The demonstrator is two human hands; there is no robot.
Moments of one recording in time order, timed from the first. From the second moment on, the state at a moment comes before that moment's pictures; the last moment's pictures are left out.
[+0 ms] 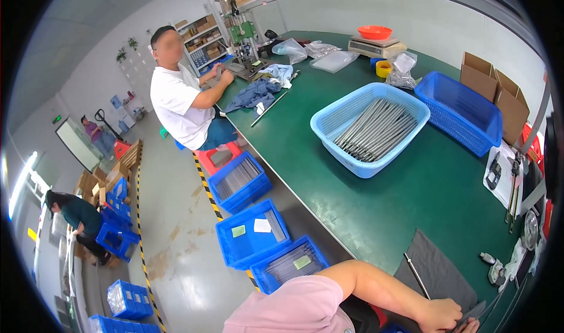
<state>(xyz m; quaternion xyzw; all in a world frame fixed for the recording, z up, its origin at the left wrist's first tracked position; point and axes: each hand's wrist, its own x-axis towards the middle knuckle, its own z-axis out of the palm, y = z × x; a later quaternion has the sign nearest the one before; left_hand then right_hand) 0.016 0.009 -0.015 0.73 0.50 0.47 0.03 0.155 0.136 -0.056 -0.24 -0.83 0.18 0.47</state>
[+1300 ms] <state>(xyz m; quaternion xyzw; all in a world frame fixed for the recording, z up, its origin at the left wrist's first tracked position) 0.022 -0.005 -0.026 0.67 0.57 0.47 -0.06 0.151 -0.031 0.002 -0.24 -0.77 0.48 0.34</state>
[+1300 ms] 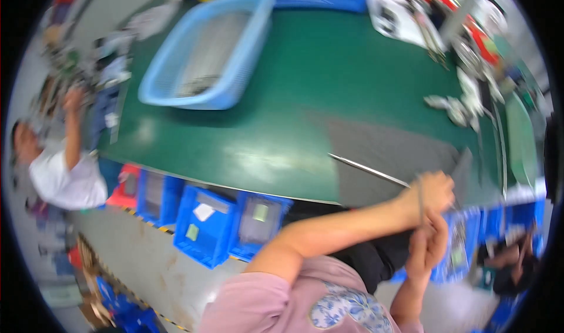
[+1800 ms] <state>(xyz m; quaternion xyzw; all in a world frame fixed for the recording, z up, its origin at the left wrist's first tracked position) 0.026 0.011 -0.052 0.64 0.60 0.41 -0.23 0.127 -0.007 -0.035 -0.06 -0.80 0.38 0.46</state>
